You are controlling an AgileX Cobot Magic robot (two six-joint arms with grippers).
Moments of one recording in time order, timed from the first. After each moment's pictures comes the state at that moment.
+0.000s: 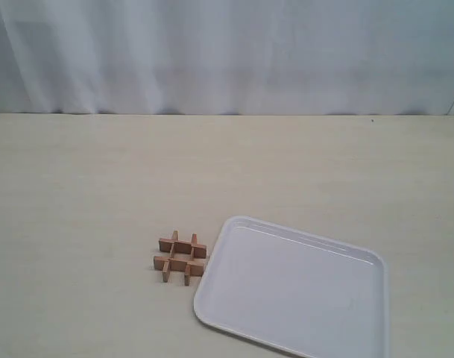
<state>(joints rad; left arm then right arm) -0.03 0.00 0.00 0.01 0.32 0.14 0.03 0.01 0.00 0.15 0.32 0.17</state>
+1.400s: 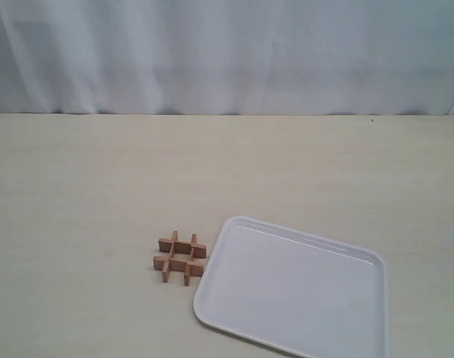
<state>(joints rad) -0.03 0.00 0.00 0.14 -0.40 -0.76 0.03 0.01 0.00 0.15 0.32 0.17</state>
